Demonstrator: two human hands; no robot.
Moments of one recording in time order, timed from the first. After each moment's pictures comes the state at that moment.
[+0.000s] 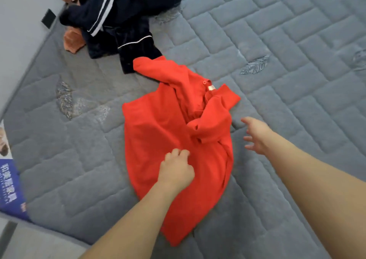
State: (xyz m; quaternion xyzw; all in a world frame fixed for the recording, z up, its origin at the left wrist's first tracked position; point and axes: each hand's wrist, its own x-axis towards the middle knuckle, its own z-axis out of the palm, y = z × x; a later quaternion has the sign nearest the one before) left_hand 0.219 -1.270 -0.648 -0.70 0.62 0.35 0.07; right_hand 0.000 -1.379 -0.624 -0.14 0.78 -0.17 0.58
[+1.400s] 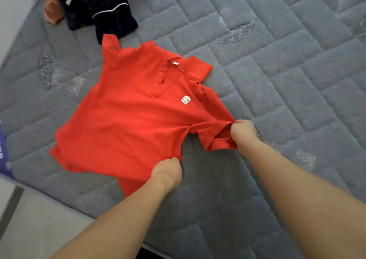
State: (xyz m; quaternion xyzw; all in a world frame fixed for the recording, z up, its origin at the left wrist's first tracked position) left_hand 0.099 -1.206 -0.688 -0.65 0.57 0.35 0.36; right_hand -0.098 -1.310 -0.696 -0.35 0.78 -0.14 0.50
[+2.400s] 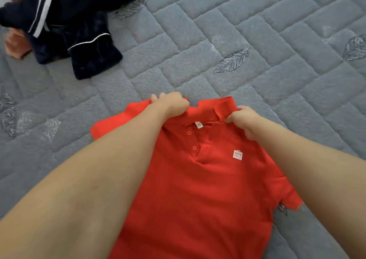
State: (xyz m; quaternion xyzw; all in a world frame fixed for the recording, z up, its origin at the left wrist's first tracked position) left_hand 0.129 -1.503 -0.690 -0.69 0.63 0.33 0.13; right_hand -0.079 -1.458 -0.702 -0.29 0.78 -0.13 0.54
